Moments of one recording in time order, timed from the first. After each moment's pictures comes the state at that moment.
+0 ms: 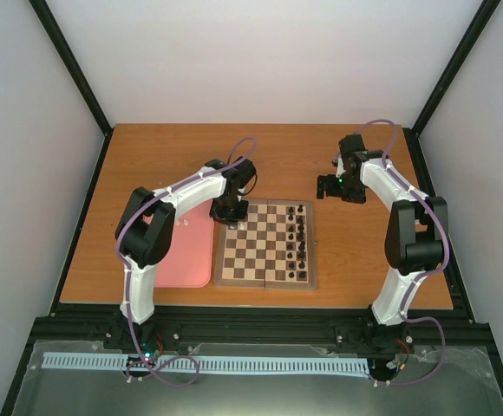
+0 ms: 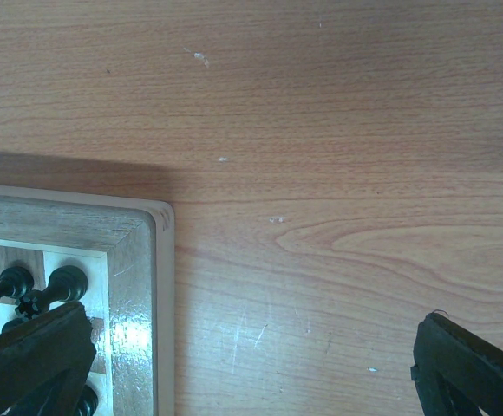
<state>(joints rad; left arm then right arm) -0.61 2.03 1.58 -1.07 0.01 -0.46 0.14 1.84 1.42 -0.86 -0.13 0.18</state>
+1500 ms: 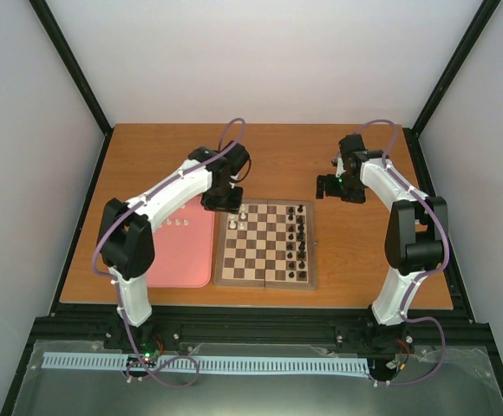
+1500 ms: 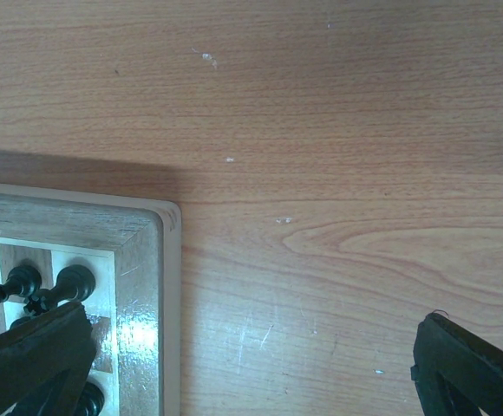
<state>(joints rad) -0.61 1.89 1.64 -1.17 -0.04 -0.45 0.14 1.84 1.42 -0.86 -0.14 0.18</state>
